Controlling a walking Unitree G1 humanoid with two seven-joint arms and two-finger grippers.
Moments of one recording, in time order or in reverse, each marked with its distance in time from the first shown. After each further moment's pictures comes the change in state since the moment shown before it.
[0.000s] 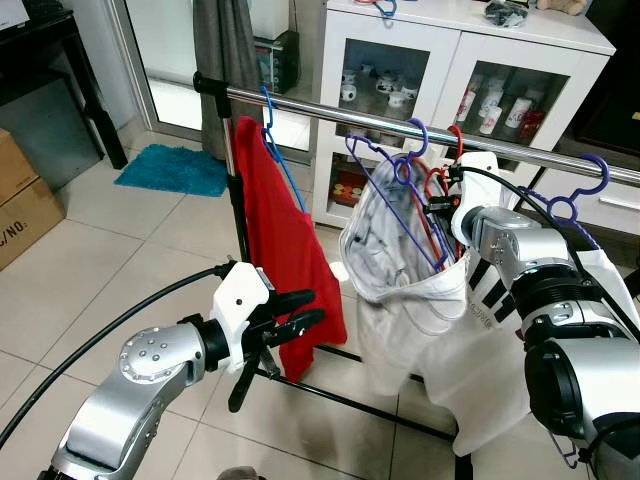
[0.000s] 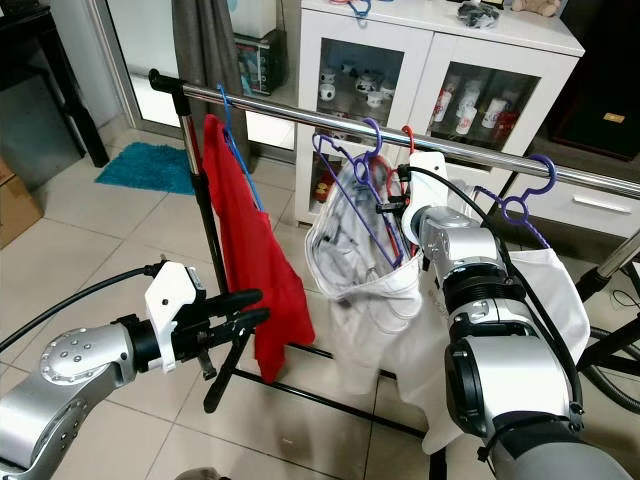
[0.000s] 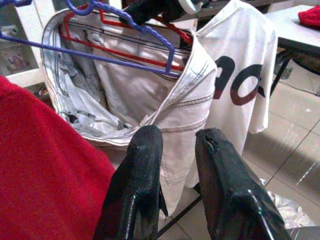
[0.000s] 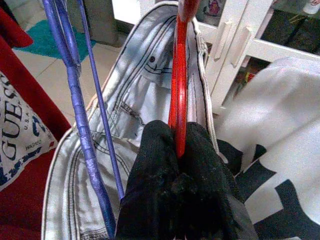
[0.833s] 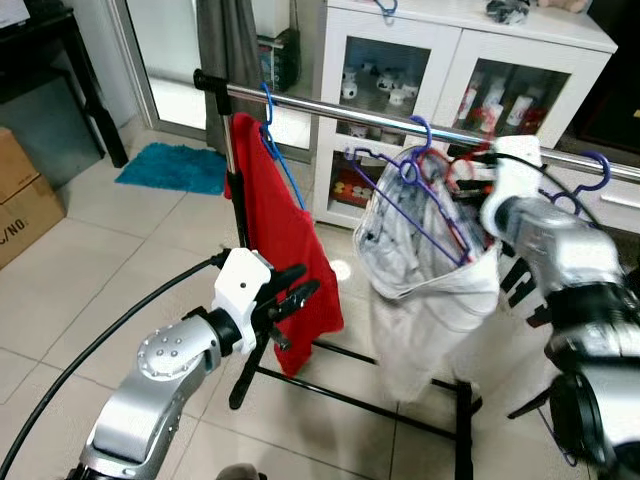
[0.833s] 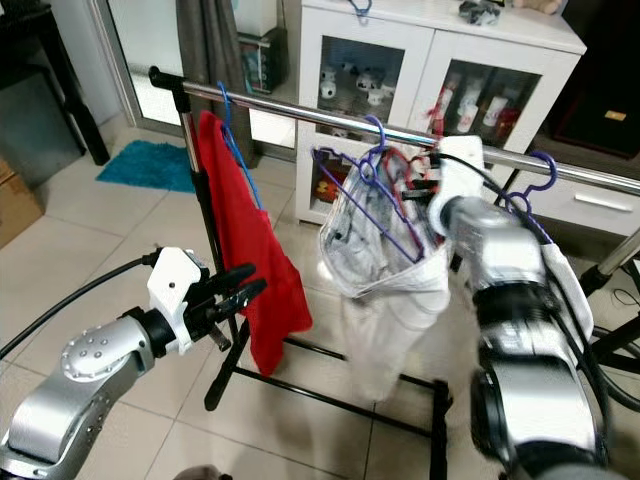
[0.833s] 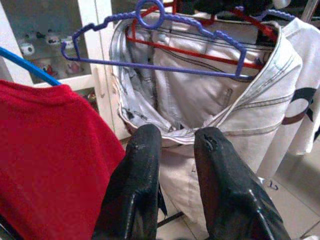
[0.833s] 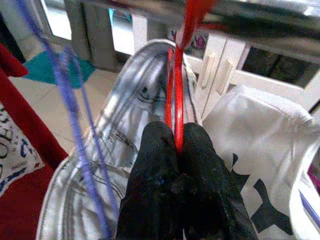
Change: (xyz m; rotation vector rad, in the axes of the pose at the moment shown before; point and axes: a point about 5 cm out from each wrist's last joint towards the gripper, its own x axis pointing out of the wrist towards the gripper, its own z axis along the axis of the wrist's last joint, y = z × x) left arm 0.014 0.009 0.001 -0.028 -0.073 0.233; right arm -0.036 -0.025 0.019 -0.008 -0.129 -0.019
